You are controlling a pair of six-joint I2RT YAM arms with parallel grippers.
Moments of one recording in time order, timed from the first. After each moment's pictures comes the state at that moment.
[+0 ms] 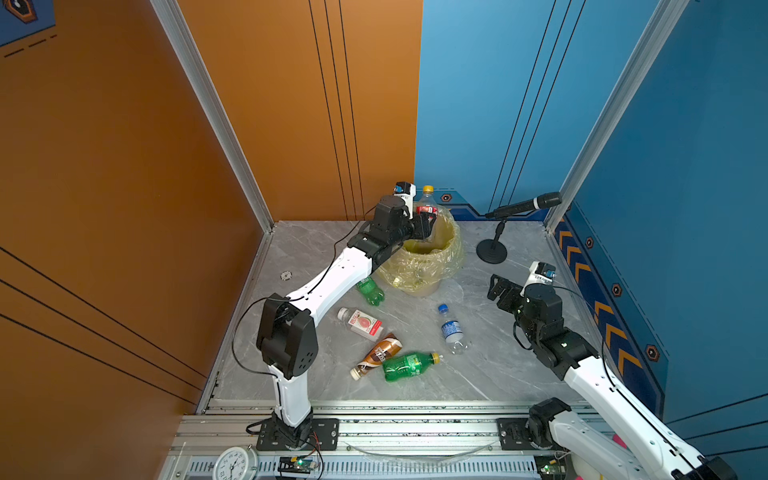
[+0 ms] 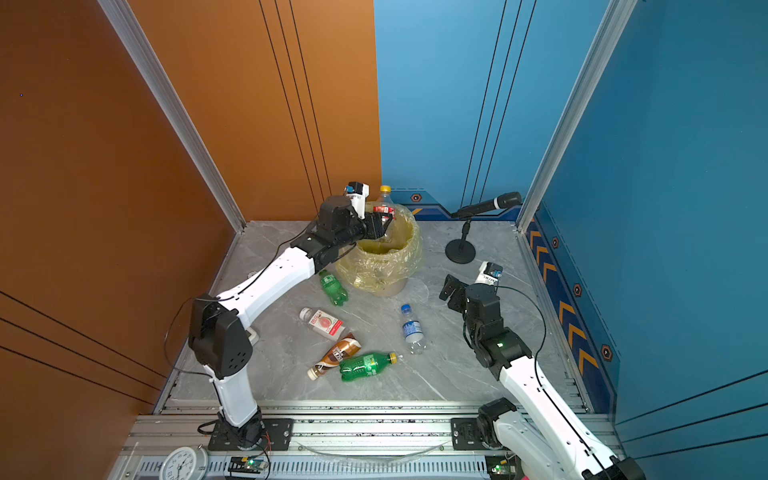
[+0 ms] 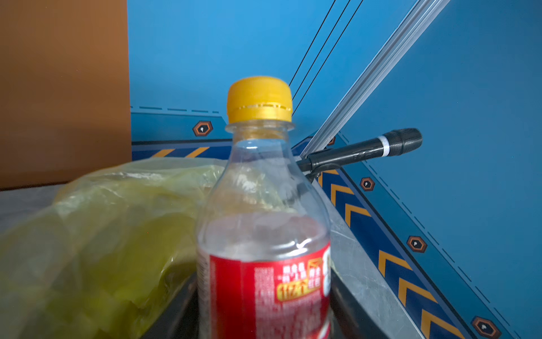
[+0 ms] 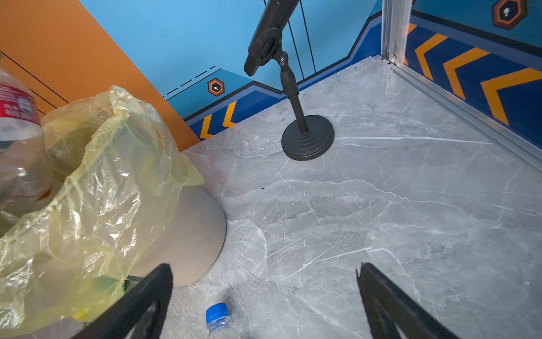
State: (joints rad) left arm -0.57 1.88 1.73 -0.14 0.12 -0.45; right arm 0.34 0.84 0.63 -0.21 0.32 0.59
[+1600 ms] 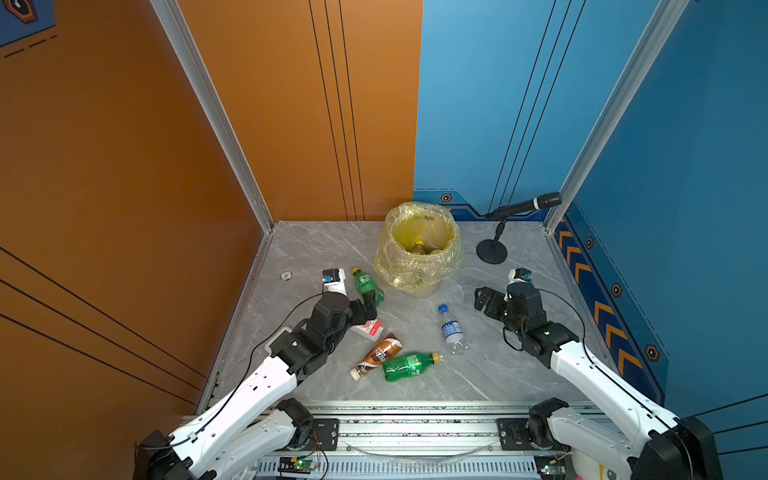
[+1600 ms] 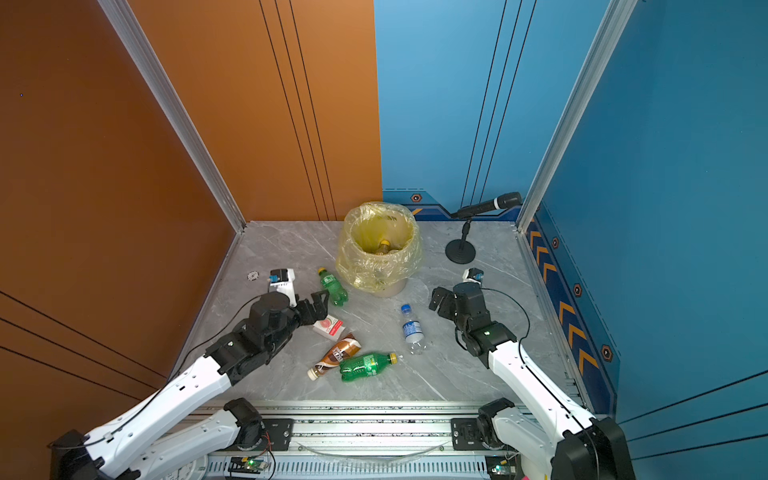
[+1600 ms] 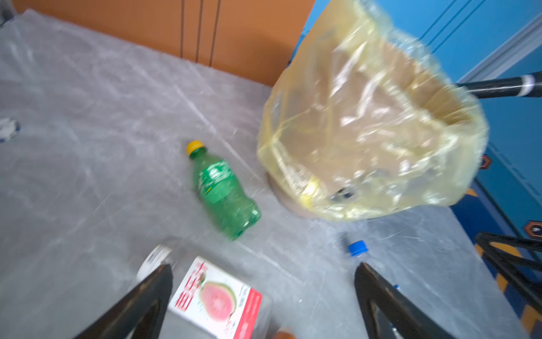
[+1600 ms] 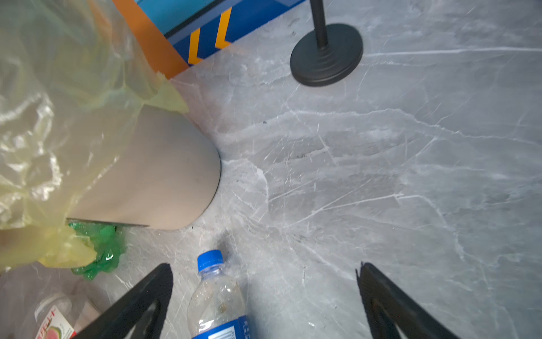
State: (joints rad) left arm -0.63 0.85 0.63 -0.28 -0.35 -0.61; right arm 0.38 1.03 0.62 -0.24 0.16 0.63
